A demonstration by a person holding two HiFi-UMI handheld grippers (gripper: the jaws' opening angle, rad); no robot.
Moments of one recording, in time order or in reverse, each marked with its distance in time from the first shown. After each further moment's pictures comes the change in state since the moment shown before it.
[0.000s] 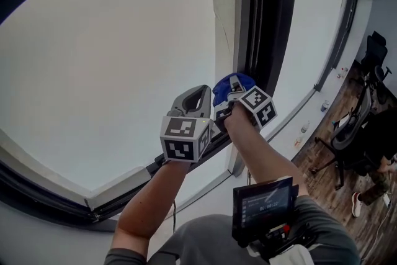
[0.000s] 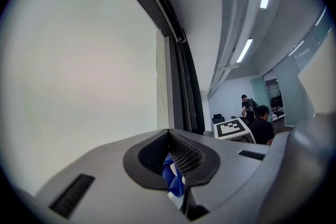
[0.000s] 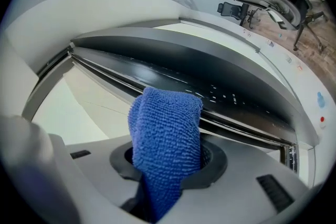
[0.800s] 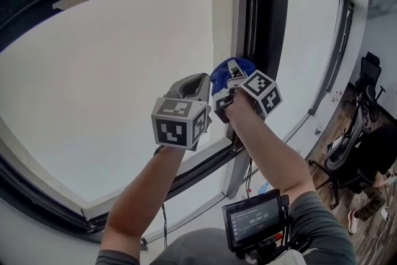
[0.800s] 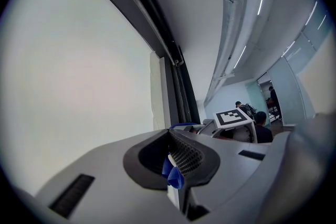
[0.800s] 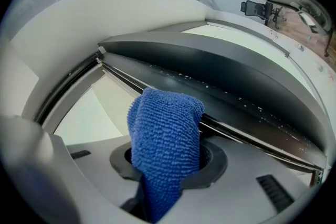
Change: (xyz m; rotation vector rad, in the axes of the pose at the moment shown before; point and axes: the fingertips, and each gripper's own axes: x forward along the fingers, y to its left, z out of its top) left arm 0.005 0.003 0.111 0.044 -0.097 -0.043; right arm 0.012 0.154 0.062 -0.102 -0.020 0.230
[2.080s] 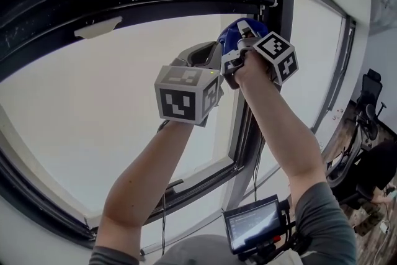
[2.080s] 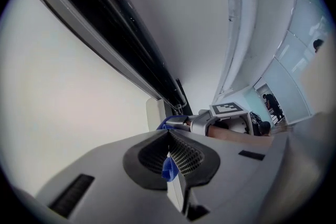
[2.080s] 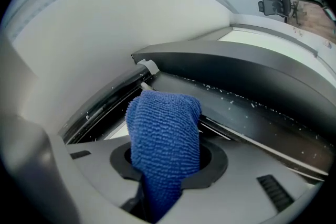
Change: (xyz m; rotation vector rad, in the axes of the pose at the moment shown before) left arm 0.019 0.016 0.151 0.096 -0.188 0.015; right arm 0.052 0.183 0.103 -0.043 -0.116 0.244
